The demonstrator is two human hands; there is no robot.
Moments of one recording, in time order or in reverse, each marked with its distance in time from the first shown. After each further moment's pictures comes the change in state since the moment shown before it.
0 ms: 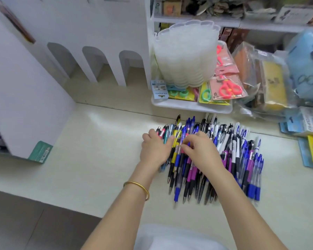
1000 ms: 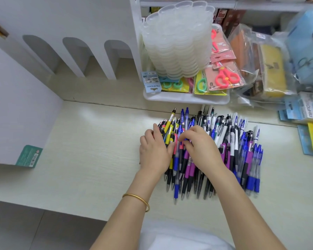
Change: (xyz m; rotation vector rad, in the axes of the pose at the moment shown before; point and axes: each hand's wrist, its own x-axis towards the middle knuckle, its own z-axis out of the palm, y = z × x) left_hand -0.010 -0.008 0.022 0.299 0.128 0.235; right_hand -0.004 0.008 0.001 0.039 0.047 -0.068
